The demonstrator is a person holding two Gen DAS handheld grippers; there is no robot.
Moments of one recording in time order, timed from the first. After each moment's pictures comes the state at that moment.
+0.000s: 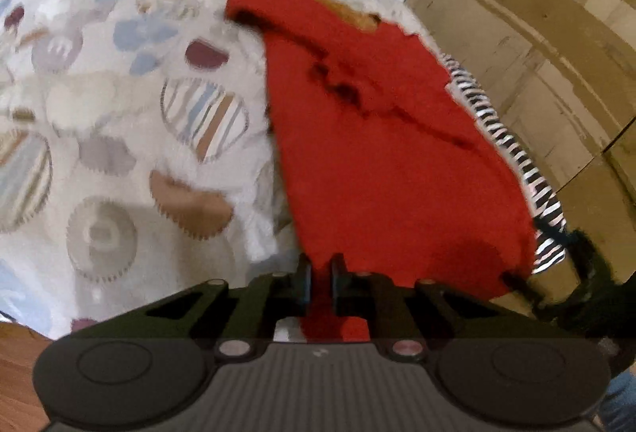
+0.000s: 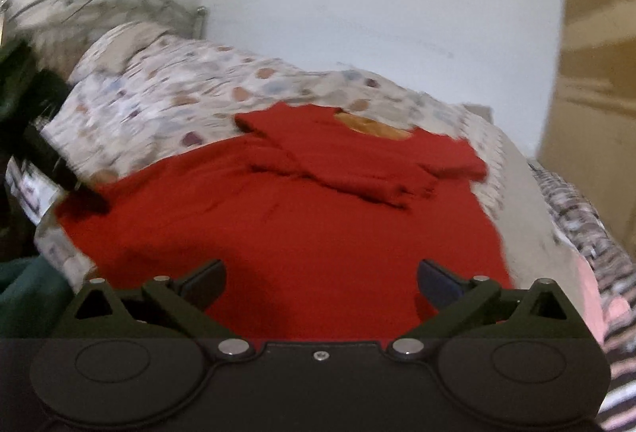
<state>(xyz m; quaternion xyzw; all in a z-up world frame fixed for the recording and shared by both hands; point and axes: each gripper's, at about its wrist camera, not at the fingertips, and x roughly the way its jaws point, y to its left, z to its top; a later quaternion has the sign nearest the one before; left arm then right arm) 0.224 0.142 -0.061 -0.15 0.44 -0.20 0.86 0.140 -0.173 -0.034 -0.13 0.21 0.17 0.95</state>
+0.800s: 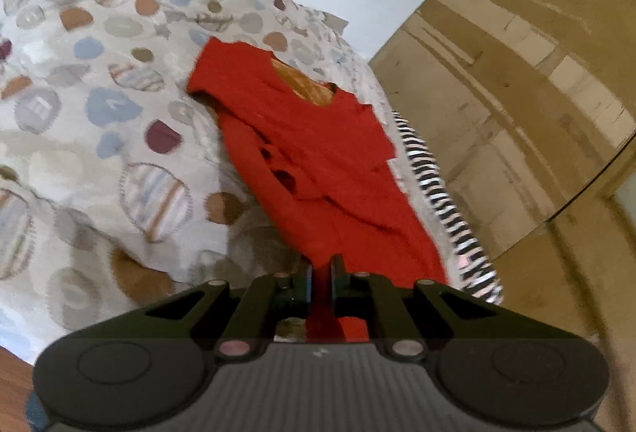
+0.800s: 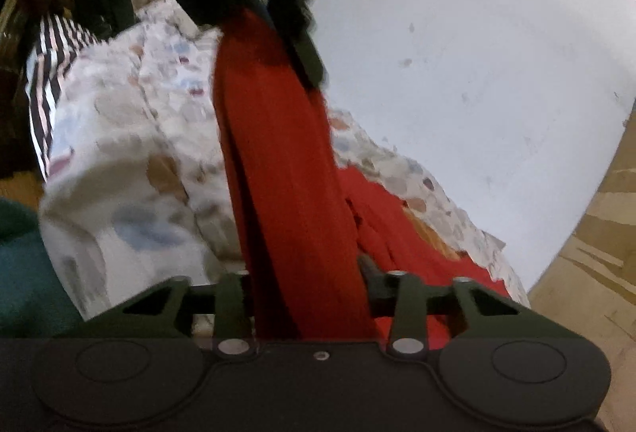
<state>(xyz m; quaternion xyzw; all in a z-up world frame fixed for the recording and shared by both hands) 0.227 0.147 0.004 -0.22 0.38 -0.22 0.87 0.148 -0.046 -0.067 -0.31 0.10 0.16 0.93</state>
